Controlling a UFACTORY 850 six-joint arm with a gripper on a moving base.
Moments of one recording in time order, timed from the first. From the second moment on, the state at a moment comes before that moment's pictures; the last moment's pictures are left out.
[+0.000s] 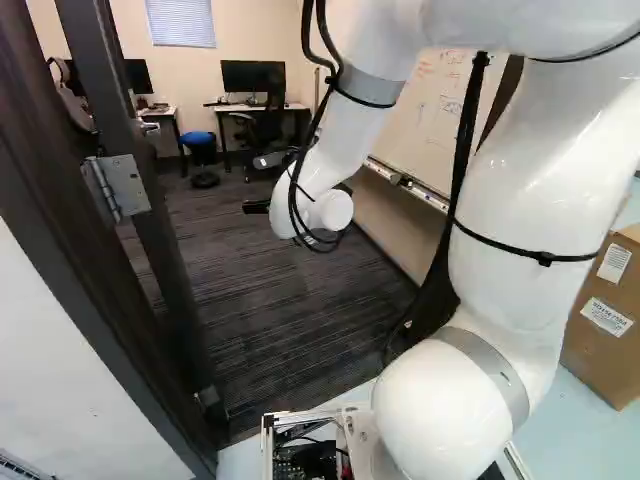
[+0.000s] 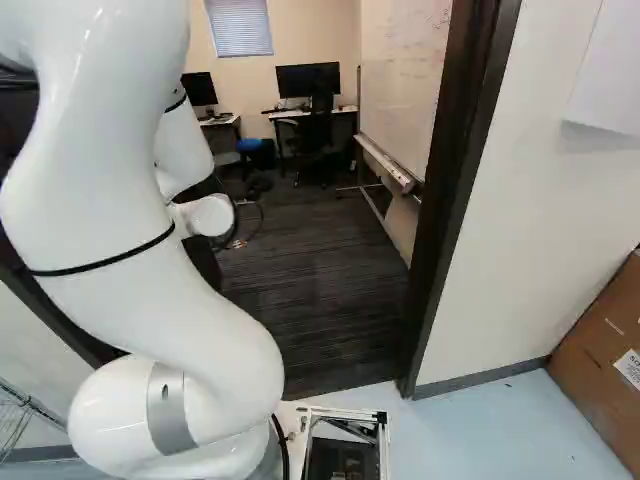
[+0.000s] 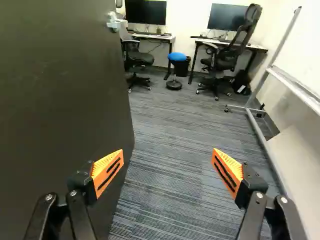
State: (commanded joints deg) arm 20.0 -6.0 -29.5 -6.5 47.3 0.0
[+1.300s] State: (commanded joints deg) arm 1.6 14.3 -6.9 -0.5 49.8 0.0
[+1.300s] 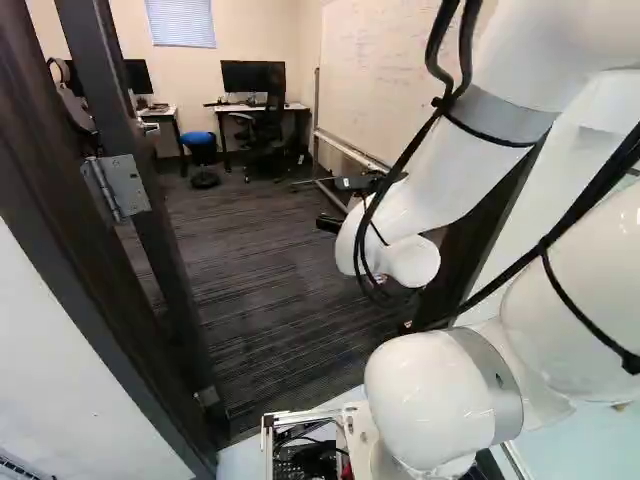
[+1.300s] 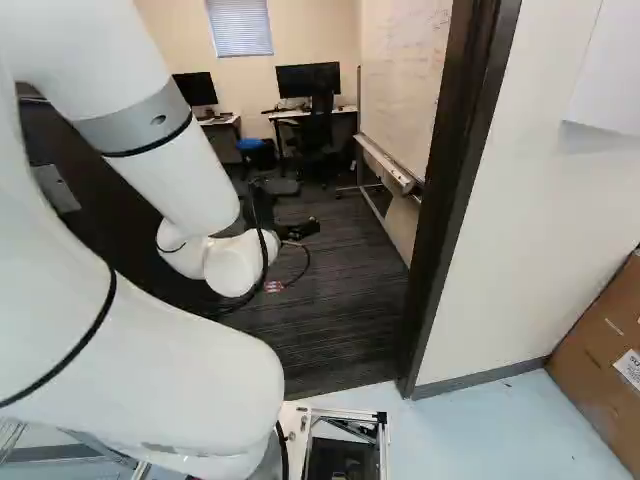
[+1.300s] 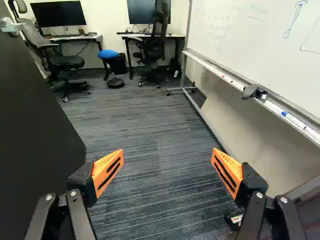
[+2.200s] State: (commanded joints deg) arm 0.0 16.0 -5.0 0.0 50.0 0.0
